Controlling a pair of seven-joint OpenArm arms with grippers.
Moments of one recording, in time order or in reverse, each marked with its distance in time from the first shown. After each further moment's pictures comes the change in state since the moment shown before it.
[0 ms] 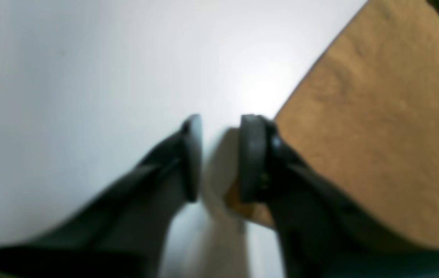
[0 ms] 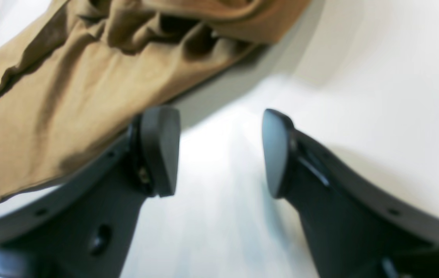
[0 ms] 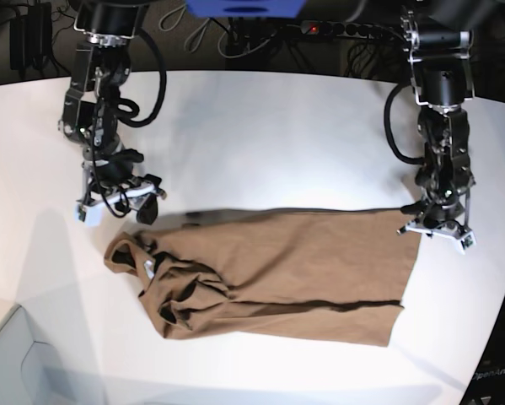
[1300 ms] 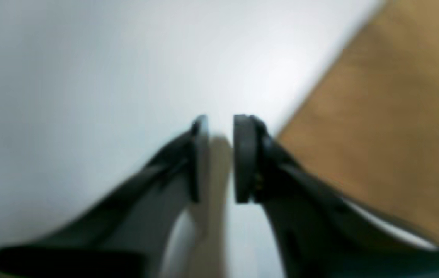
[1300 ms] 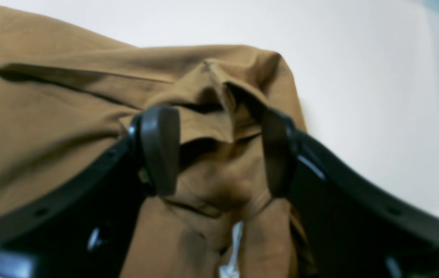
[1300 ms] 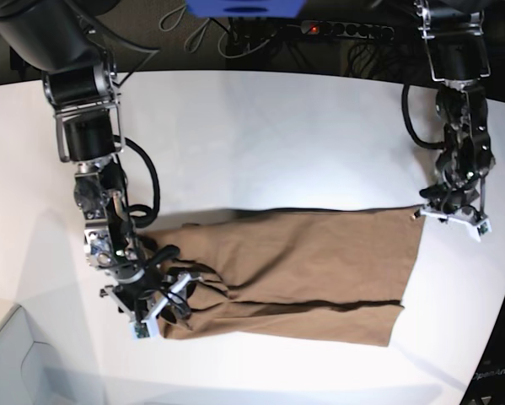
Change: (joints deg) left arm 7.0 -3.6 -3.4 14.0 -2.1 -0.7 10.1; right arm 30.7 9.7 -25.0 -26.4 -14.5 0.5 8.4
